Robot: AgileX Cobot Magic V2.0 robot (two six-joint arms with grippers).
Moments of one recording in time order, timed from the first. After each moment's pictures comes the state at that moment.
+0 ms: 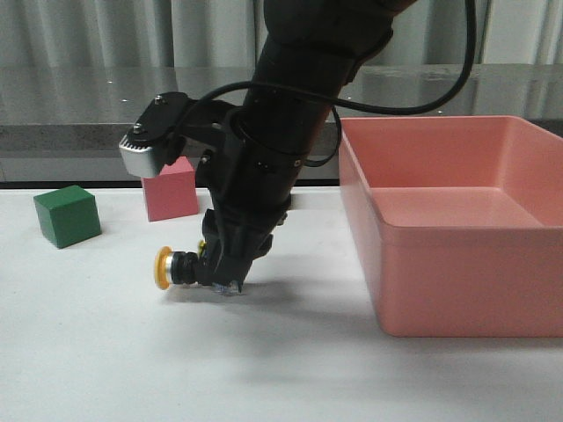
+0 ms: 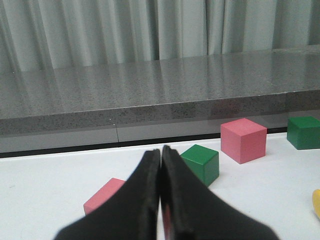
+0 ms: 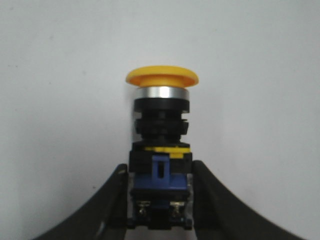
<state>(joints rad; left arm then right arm) -0.05 0.00 0.00 -0.01 0.05 0.04 0.71 2.02 -1.42 0.21 0.55 -0.96</state>
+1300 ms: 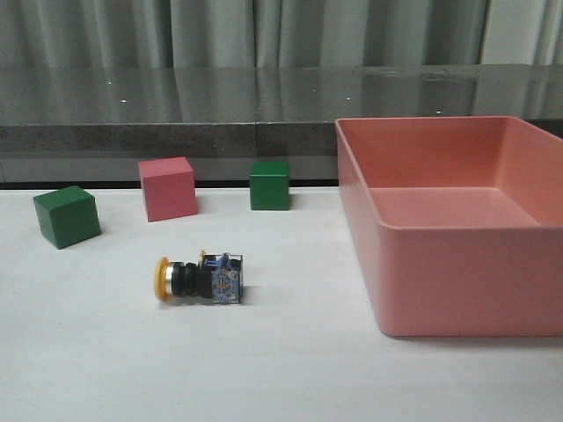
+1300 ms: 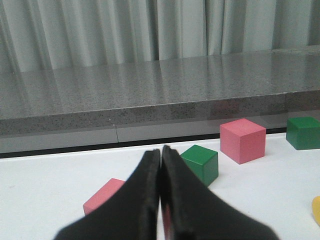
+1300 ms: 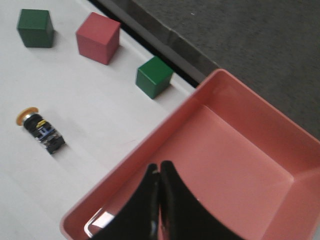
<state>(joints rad) -0.05 0.00 0.00 -0.01 0.05 0.04 0.30 1.19 -1.18 0.23 0.69 -0.50</state>
